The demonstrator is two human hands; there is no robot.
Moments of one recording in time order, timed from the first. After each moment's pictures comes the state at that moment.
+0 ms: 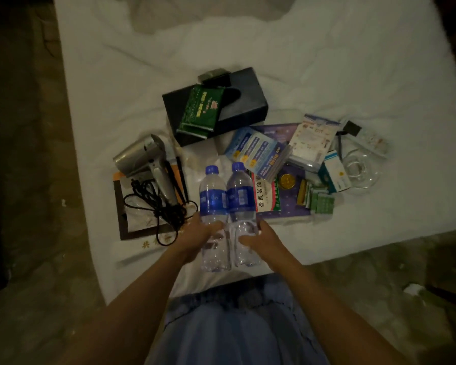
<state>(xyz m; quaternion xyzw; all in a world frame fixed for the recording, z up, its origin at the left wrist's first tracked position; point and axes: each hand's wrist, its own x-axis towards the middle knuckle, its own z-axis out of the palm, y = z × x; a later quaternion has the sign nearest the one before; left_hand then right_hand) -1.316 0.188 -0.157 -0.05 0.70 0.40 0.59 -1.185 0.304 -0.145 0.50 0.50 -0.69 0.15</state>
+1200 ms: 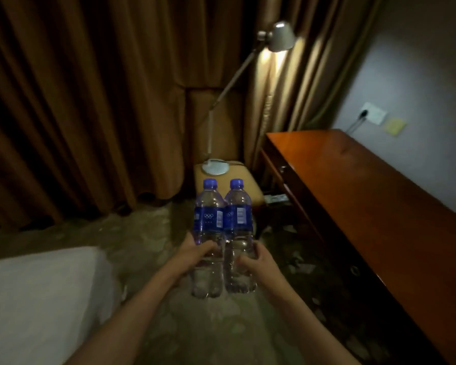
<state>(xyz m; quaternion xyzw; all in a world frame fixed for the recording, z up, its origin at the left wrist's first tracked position) -0.658 0.343 0.143 0.61 0.34 0.11 0.70 -0.555 0.204 0.136 0.69 0.21 -0.41 -0.57</state>
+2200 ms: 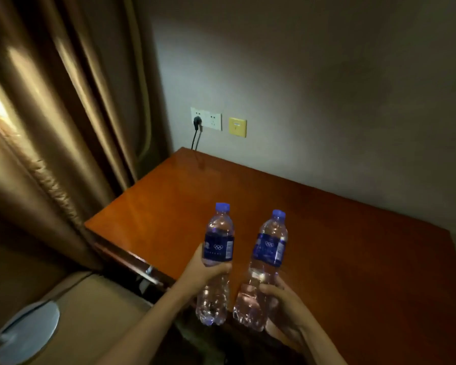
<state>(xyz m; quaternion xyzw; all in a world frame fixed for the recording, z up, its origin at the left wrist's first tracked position) 0.000 0.404 0.103 0.75 0.01 -0.19 0.63 -0.057 0.203 0.086 0.50 -0.18 -0.22 -0.82</state>
